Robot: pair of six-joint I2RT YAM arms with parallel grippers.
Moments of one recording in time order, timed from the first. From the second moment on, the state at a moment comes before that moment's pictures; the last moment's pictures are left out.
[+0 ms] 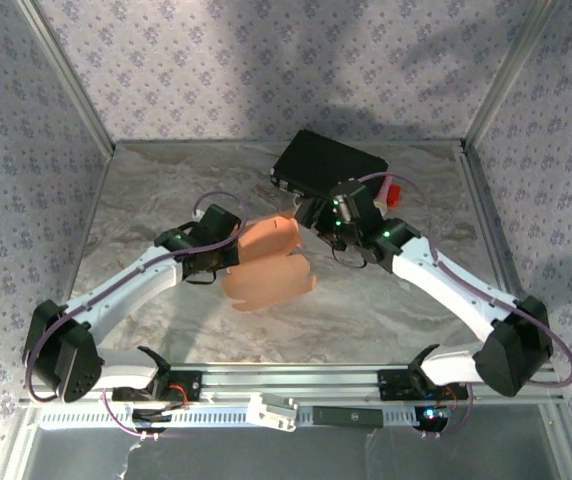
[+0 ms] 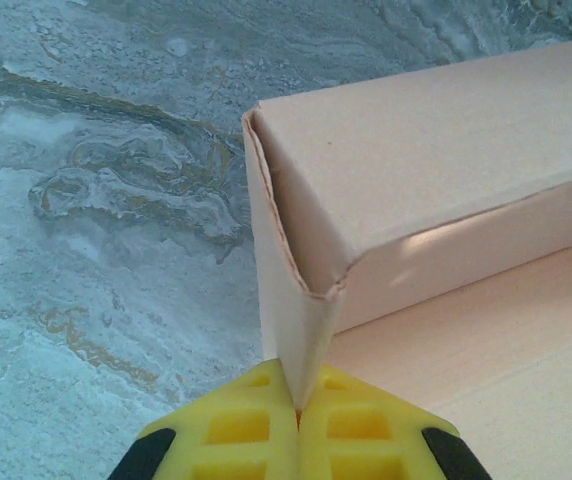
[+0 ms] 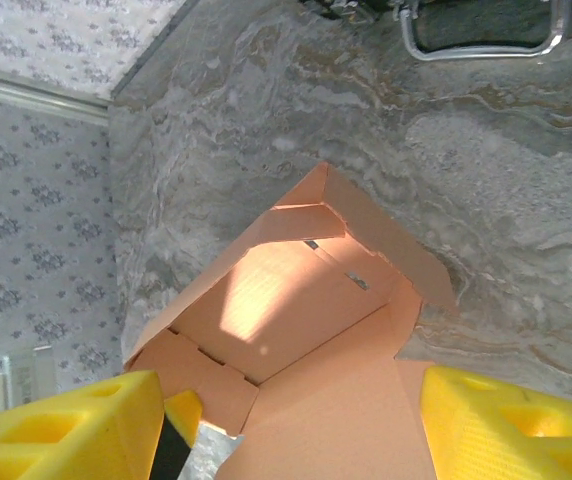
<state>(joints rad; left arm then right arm) -0.64 1.29 0.98 -0.75 -0.22 -0.73 0.67 1.34 1.13 -0.43 -0.04 1.06</state>
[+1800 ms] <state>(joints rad) -0.70 1.34 0.86 -0.67 -0.22 -0.70 0.71 1.80 1.36 -0.40 -0.08 0.95</state>
